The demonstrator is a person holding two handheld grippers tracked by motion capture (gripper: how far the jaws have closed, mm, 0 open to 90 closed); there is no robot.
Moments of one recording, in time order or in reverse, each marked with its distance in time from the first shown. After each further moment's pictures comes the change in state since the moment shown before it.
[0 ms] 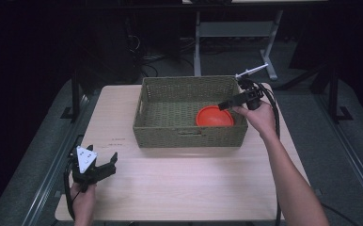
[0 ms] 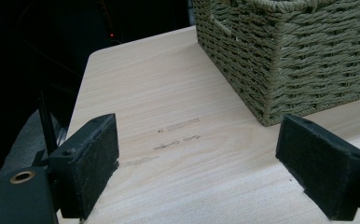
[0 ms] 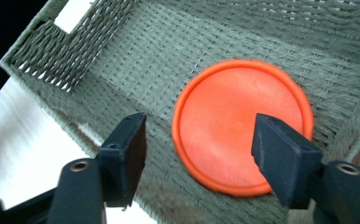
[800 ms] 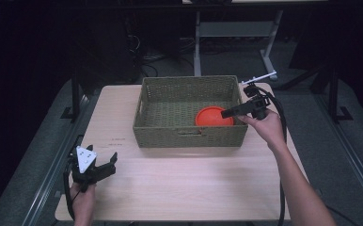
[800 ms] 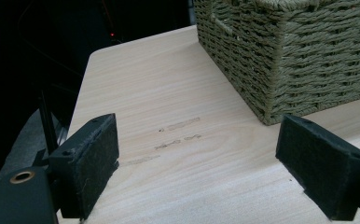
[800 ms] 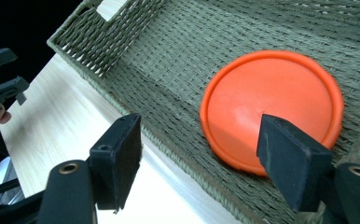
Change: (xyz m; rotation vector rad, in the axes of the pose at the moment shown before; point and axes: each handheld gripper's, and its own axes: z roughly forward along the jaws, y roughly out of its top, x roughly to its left) left arm 0.000 0.000 0.001 0.001 0.002 -0.002; right arm 0.008 -0.031 -0.016 -0.043 0.089 -0.061
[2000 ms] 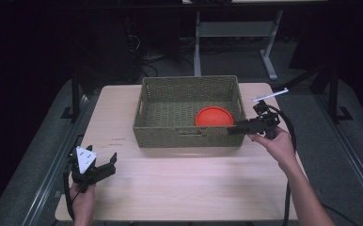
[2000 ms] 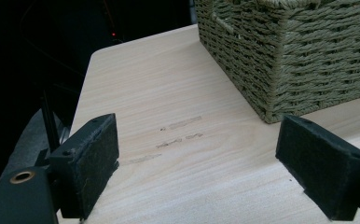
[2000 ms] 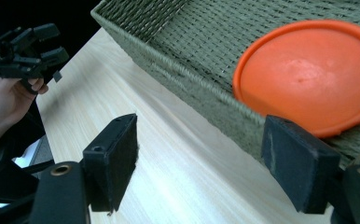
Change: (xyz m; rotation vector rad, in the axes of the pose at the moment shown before) left arm 0.000 -0.001 -0.001 0.001 0.005 0.007; right arm 0.008 -0.055 -0.016 -0.035 0.103 -0.042
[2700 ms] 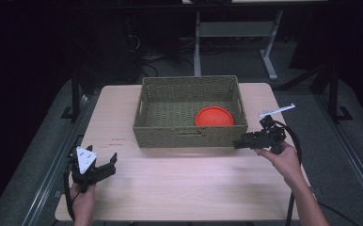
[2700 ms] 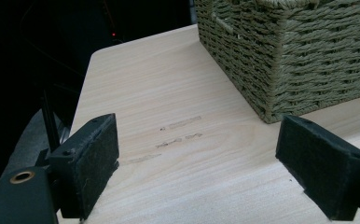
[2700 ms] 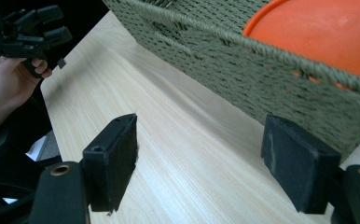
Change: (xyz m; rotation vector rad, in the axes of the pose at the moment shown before) left arm -0.001 0.000 -0.001 0.005 0.000 0.003; right arm -0.006 -0.042 -0.002 -0.013 0.024 -0.002
